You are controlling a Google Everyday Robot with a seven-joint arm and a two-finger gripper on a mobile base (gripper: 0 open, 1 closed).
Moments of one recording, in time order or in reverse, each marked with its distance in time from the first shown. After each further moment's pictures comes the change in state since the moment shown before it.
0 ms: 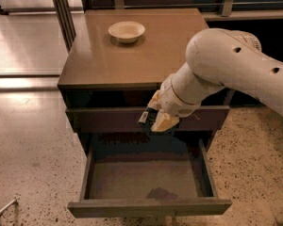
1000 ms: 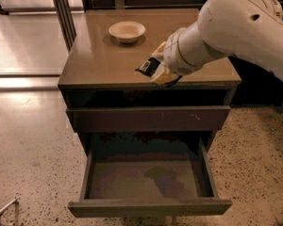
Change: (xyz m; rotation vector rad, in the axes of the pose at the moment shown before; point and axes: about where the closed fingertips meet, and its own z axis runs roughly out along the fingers) arm -0.008 -0.117 -0.063 0.362 -0.032 0.081
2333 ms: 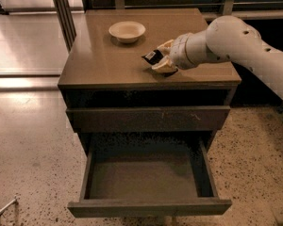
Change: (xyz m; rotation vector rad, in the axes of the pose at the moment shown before) arm 0.058 -0.072 0.086 0.106 -0.183 0.158
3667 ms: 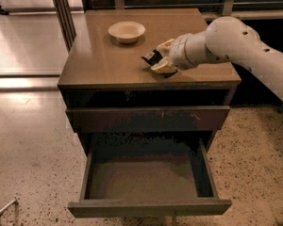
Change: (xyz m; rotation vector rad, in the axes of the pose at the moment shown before) arm 0.001 0.000 0.002 -0.001 -0.002 0.003
